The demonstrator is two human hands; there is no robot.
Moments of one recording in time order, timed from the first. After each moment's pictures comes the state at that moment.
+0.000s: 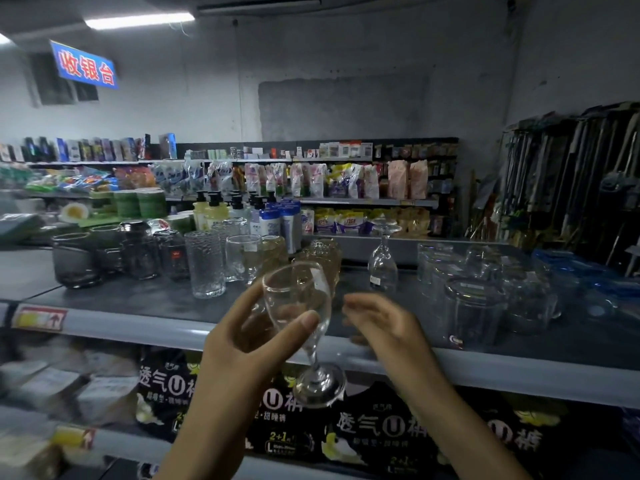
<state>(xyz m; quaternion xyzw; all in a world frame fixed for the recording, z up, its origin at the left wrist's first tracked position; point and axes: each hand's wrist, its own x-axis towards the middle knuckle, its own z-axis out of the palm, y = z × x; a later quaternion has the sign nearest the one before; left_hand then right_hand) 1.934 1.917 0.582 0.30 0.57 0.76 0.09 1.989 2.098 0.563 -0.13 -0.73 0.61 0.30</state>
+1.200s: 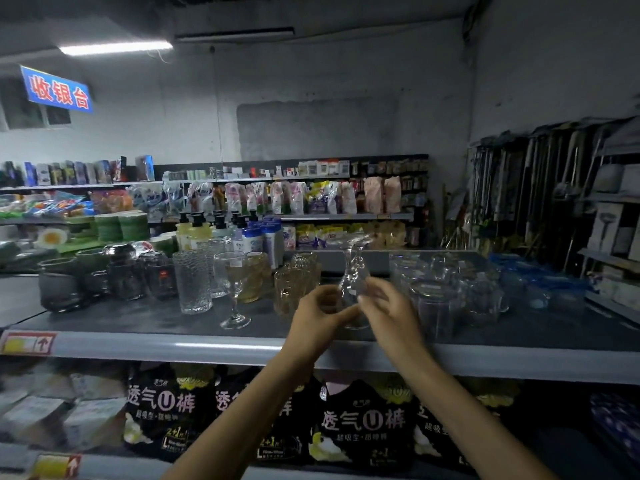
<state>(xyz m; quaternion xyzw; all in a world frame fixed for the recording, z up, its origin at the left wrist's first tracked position) 1.887 2.039 0.562 0.39 0.70 0.60 0.09 1.999 2.129 0.568 -0.20 -0.74 0.51 0.40</state>
